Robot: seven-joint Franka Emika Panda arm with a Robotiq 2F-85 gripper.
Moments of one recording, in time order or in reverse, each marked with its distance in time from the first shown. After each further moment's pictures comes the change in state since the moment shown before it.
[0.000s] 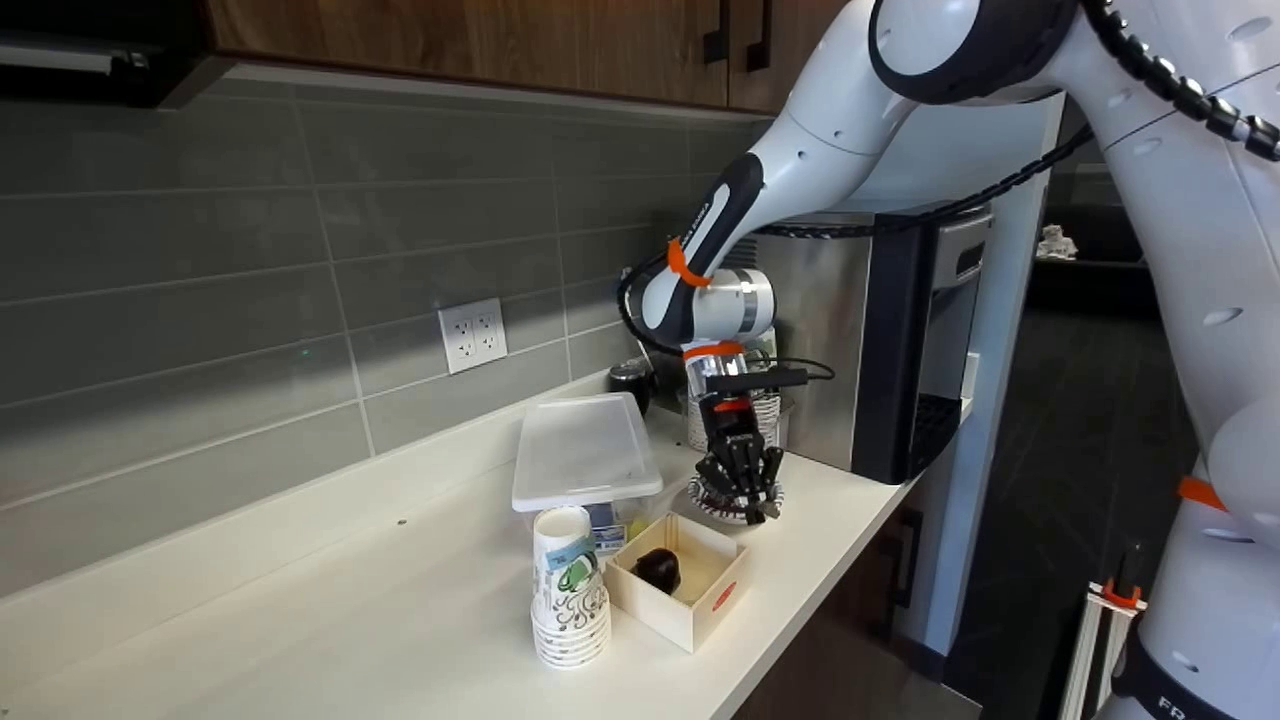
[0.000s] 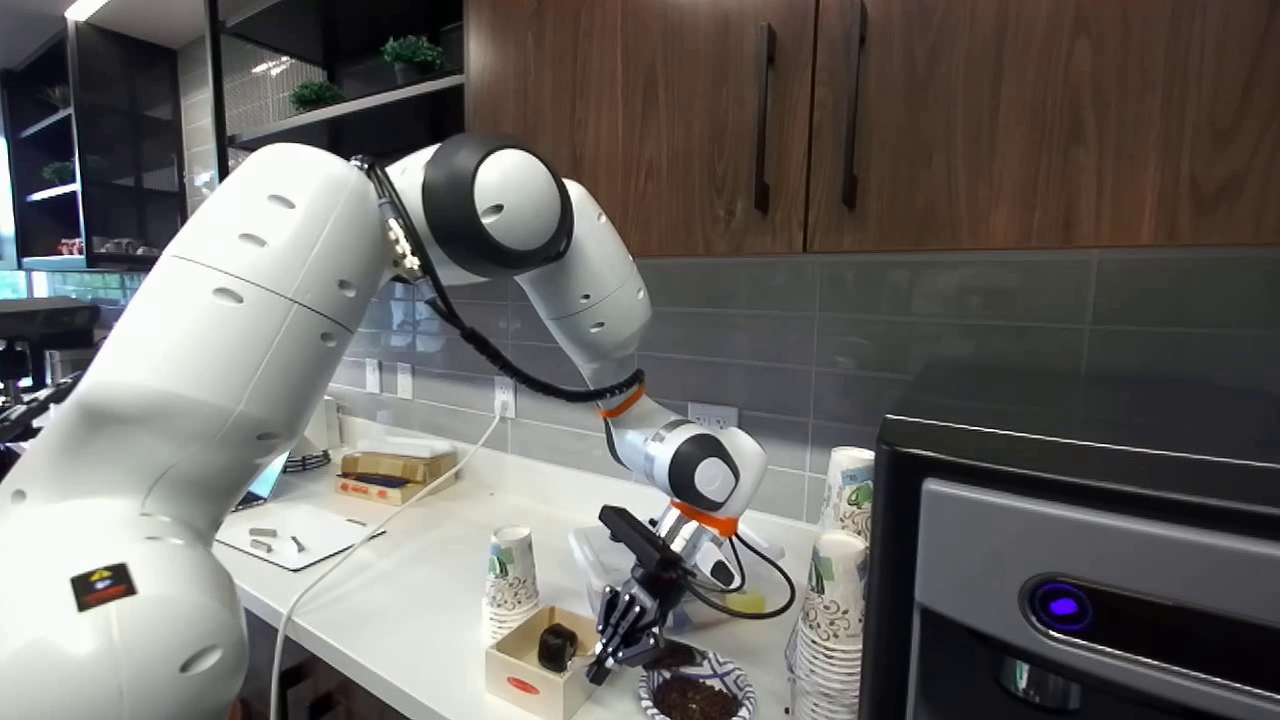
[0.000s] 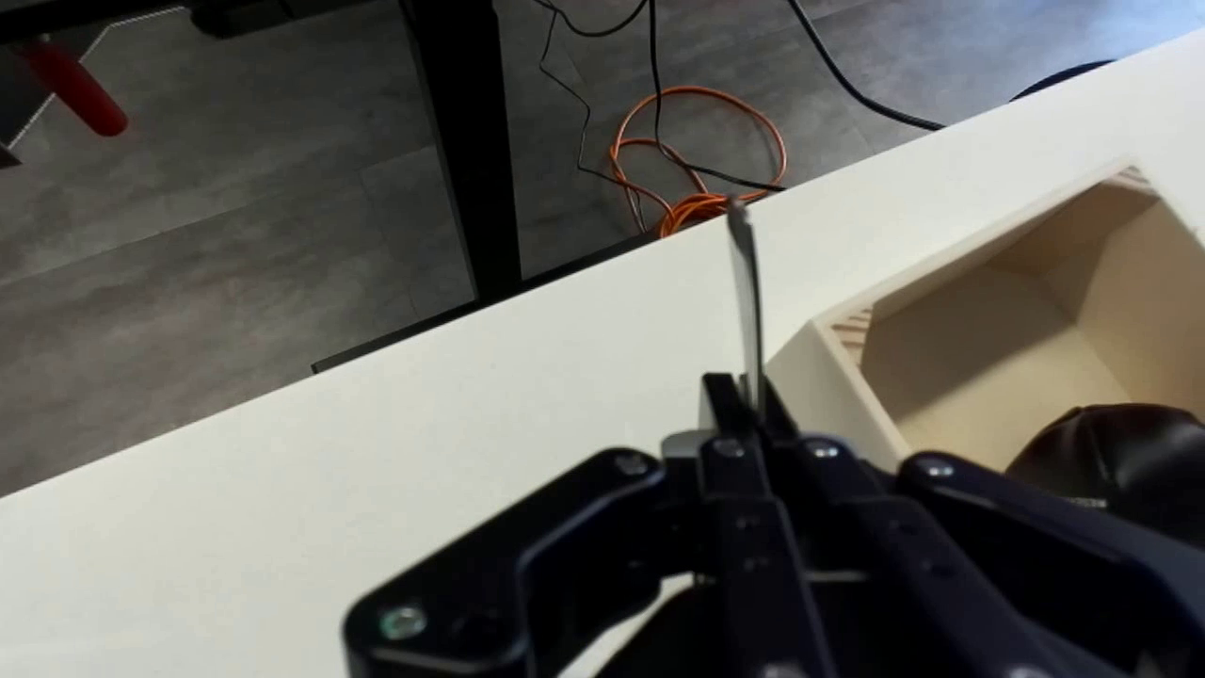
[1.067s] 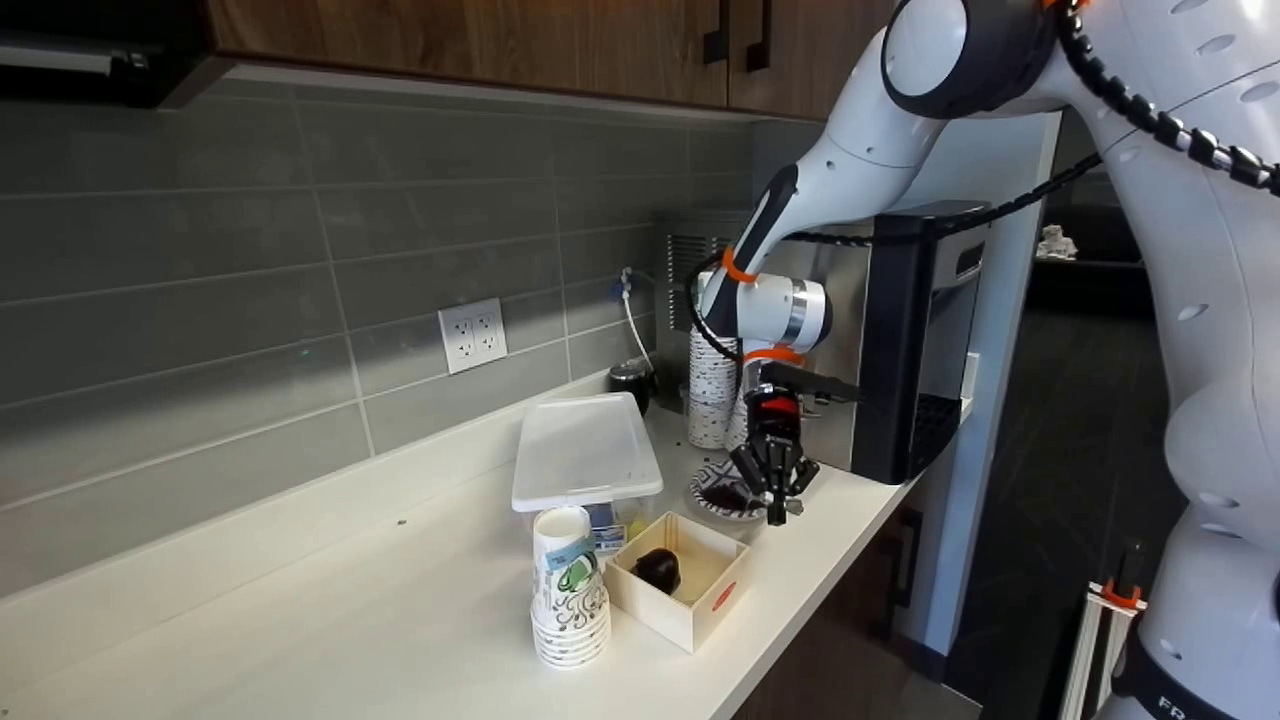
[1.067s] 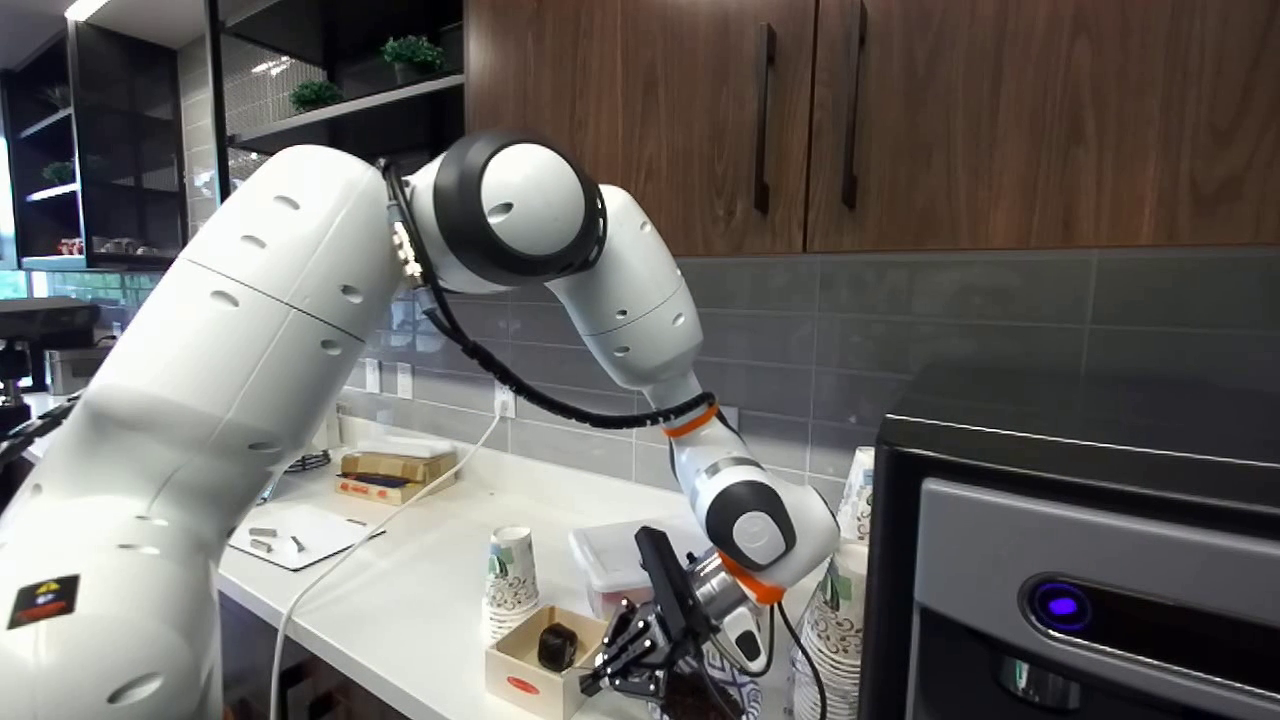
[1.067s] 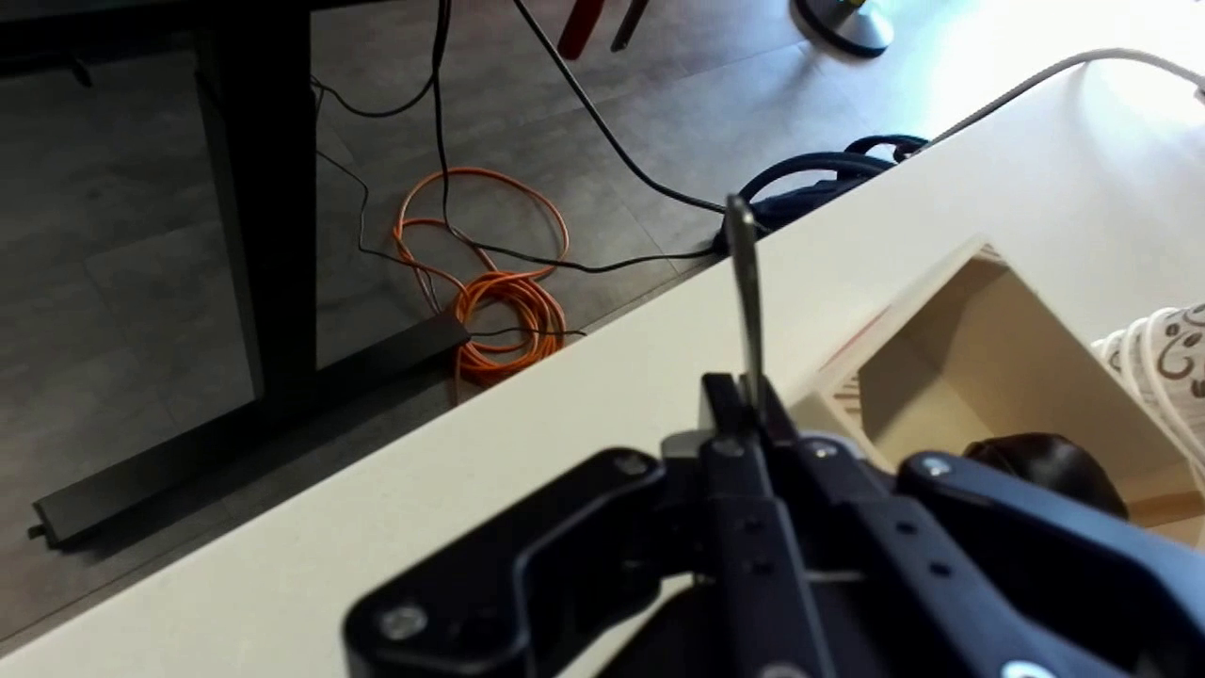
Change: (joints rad) arm -0.177 0.031 -0.011 -0.029 0.229 -0.118 -0.235
